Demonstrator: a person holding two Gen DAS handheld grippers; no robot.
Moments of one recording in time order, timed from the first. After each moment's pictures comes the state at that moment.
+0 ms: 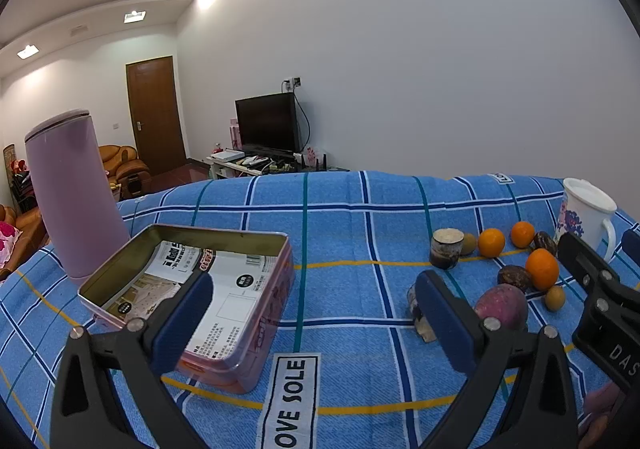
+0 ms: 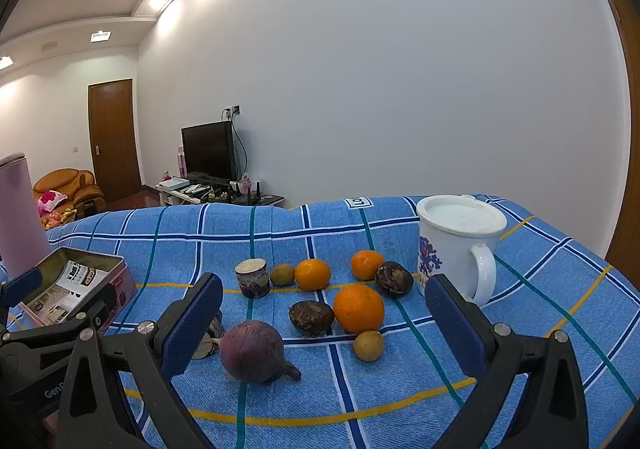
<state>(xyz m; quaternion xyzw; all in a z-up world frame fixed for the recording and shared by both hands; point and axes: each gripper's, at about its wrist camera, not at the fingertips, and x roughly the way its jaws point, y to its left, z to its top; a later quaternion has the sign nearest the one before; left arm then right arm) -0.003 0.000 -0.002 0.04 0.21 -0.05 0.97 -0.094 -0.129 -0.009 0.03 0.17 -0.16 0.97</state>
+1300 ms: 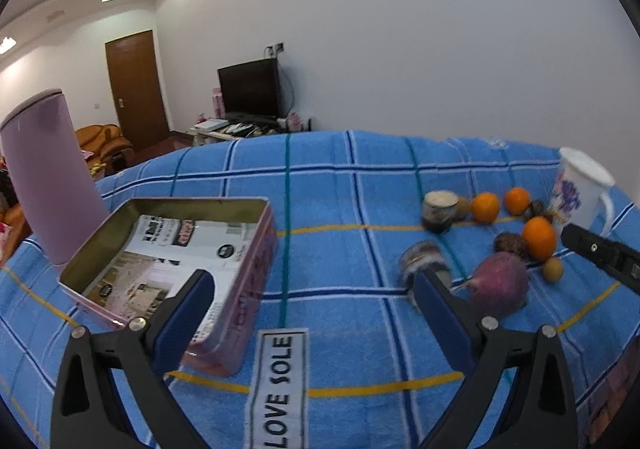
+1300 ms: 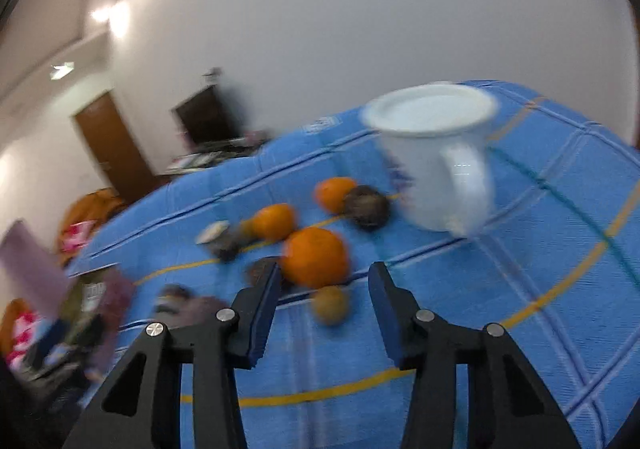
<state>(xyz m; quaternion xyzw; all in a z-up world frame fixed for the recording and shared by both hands) 0.011 -0.007 -0.016 0.06 0.28 -0.06 0.95 -0.078 -0.199 -0.032 0.18 0.29 -0.07 0.94</state>
